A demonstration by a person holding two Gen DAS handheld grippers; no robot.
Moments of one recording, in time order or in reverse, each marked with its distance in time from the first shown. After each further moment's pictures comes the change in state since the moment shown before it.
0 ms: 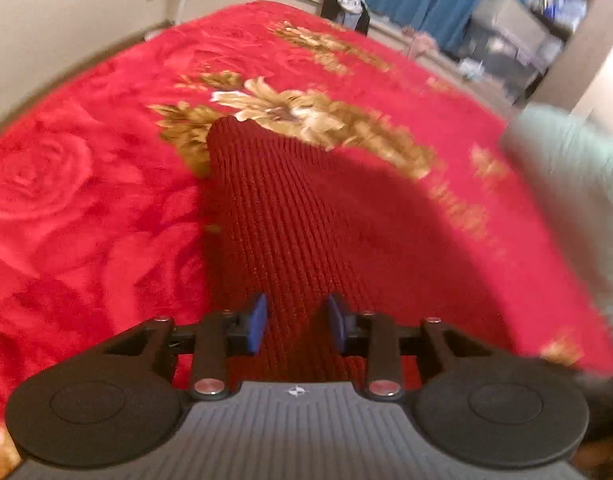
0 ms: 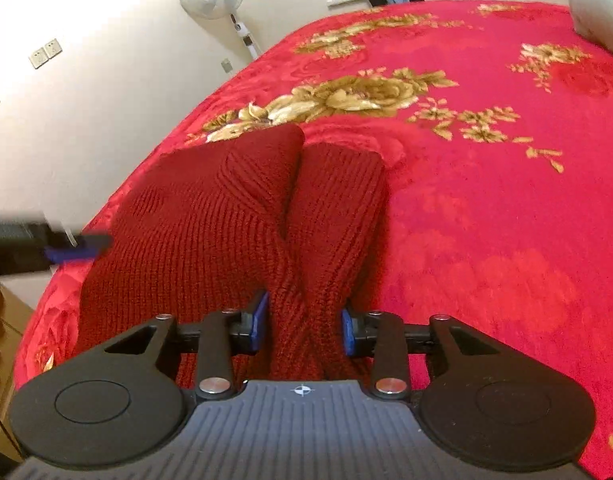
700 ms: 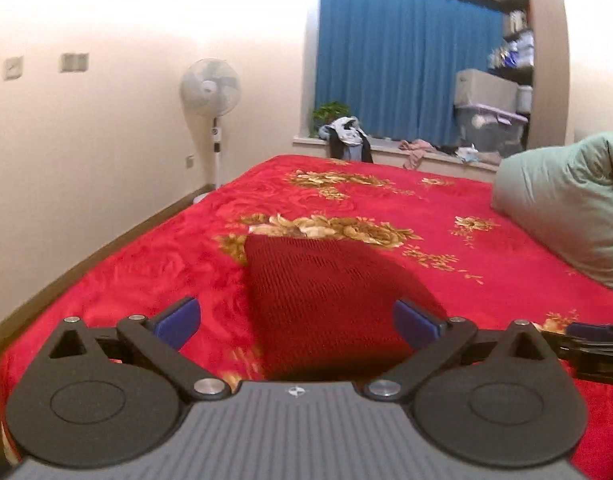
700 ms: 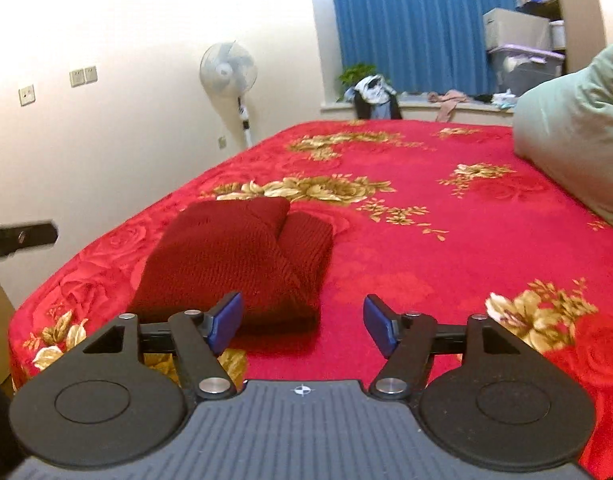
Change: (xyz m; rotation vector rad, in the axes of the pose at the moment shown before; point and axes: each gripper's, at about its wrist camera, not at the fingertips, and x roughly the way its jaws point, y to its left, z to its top) left arm -0.227 -0.104 -0.189 0.127 -0.483 0.187; right arm -0.191 0.028 -0.124 -0.178 -0.357 -0.158
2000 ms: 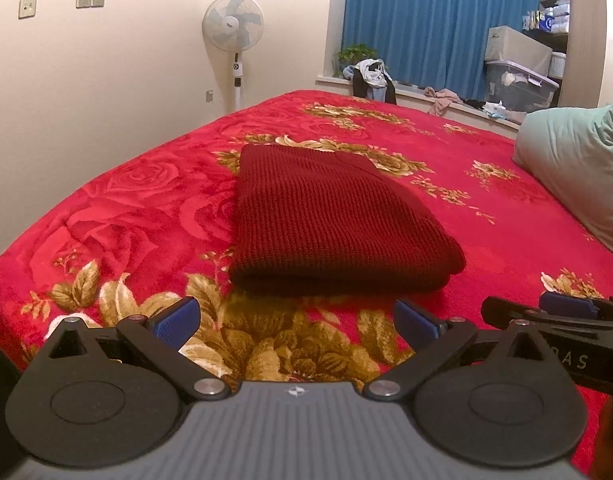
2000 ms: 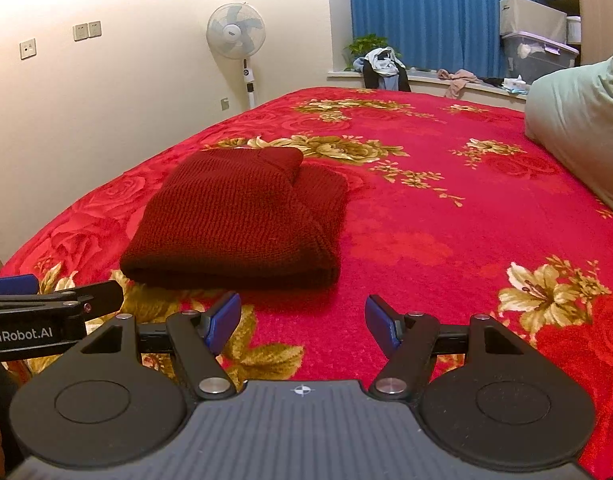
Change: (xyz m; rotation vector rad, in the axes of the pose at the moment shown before) left arm 0.043 -0.047 -0.046 -0.056 0.184 0.065; right arm 0.034 0.019 -0.020 -0.079 0.112 0.004
